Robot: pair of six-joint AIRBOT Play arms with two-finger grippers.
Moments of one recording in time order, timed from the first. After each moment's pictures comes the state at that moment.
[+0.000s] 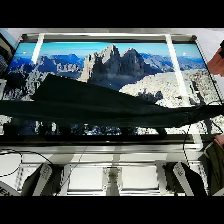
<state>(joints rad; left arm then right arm) 0.79 -0.86 1.28 1.60 -1.06 -1.50 -0.67 -0.82 1.37 -1.27 1.80 1.04</state>
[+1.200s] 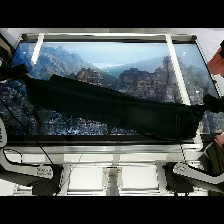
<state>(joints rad) 0.31 -1.57 1.67 1.68 -1.06 -1.70 -0.65 -1.30 1.28 -1.38 1.48 1.29</state>
